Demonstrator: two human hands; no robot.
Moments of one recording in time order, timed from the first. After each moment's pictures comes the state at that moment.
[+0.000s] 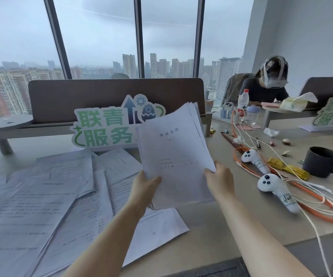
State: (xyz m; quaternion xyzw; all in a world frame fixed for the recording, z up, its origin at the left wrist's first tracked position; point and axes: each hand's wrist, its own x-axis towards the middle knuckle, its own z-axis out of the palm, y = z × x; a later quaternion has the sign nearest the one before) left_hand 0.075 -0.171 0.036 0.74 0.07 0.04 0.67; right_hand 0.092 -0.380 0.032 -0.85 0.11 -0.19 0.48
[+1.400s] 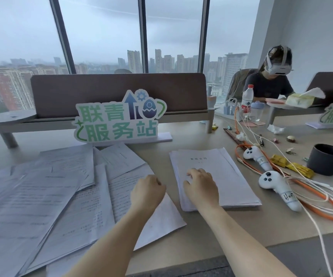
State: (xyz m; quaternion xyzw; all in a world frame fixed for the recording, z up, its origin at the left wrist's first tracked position) left_hand 0.077 -0.181 0.007 0.95 0.06 0.07 0.31; right_hand 0.078 -0.340 0.006 -0.96 0.01 -0.16 0.24
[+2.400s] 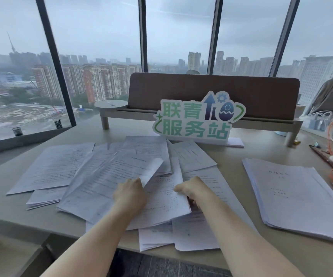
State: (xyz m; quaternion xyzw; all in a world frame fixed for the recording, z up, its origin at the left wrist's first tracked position) left_hand 0.003 0.051 0.007 0.97 0.24 0.01 0.09; right_hand 0.071 -0.123 0.023 -0.88 0.00 0.20 0.44
